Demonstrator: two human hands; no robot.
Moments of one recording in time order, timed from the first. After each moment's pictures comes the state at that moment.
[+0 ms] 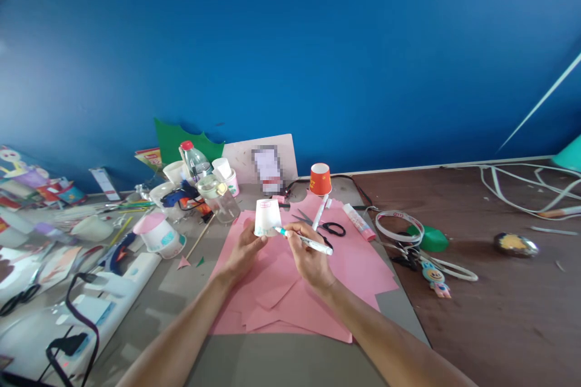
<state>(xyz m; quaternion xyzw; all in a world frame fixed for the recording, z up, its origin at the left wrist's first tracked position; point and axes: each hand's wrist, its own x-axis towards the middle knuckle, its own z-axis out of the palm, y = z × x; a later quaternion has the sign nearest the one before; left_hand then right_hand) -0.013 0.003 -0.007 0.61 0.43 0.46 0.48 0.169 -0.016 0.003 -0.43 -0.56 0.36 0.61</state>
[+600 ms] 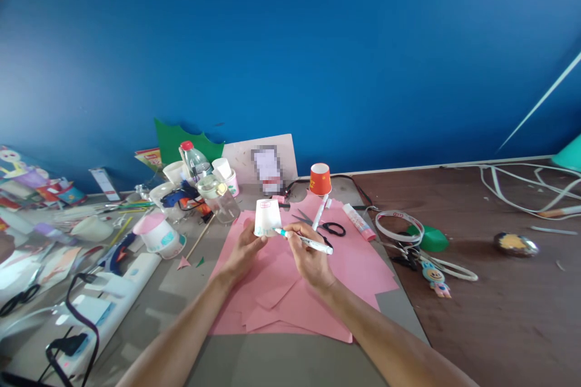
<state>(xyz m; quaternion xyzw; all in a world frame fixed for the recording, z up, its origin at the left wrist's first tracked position) -0.013 0.004 -0.007 0.62 0.43 0.46 0.47 0.169 -0.016 0.004 -0.43 -0.56 0.37 0.61</state>
